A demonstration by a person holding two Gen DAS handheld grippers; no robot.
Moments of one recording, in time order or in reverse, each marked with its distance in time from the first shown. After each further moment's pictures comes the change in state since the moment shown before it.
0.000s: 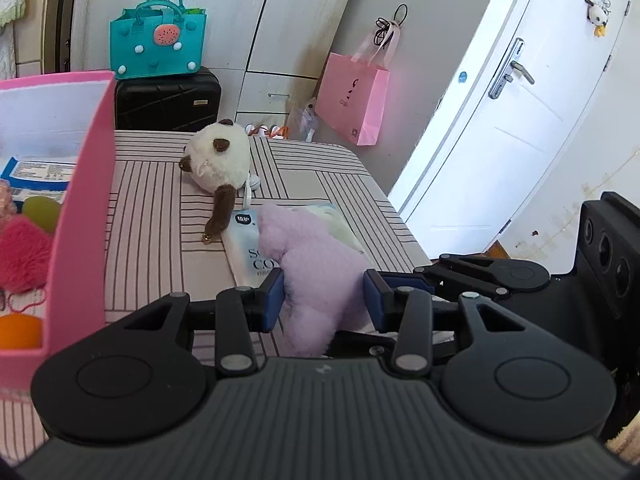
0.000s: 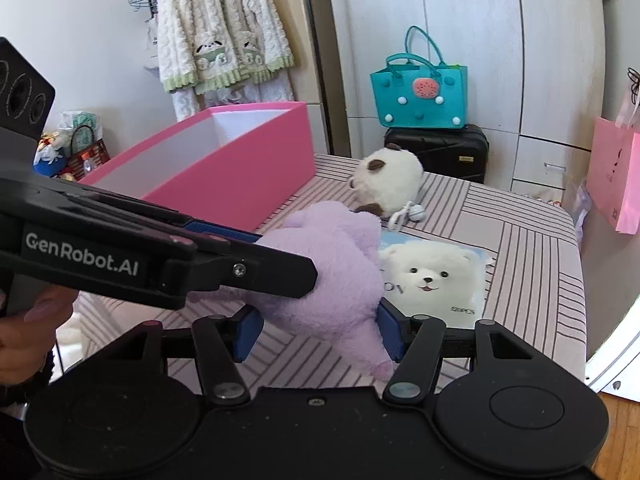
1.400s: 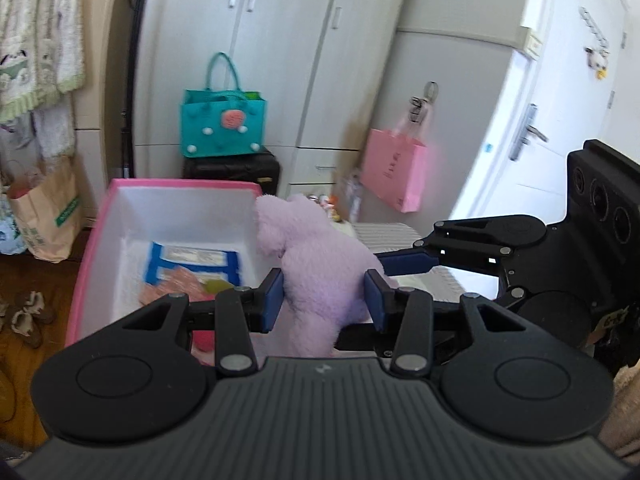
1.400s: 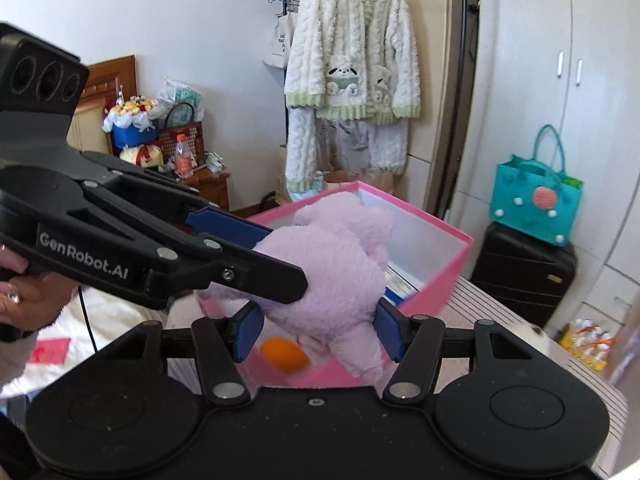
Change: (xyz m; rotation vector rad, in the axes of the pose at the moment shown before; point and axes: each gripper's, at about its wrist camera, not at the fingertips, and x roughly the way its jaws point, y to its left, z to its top) left arm -0.150 0.087 0.026 0.049 -0.188 0.096; right arm 0.016 0.135 0.116 -0.315 -0.050 0.182
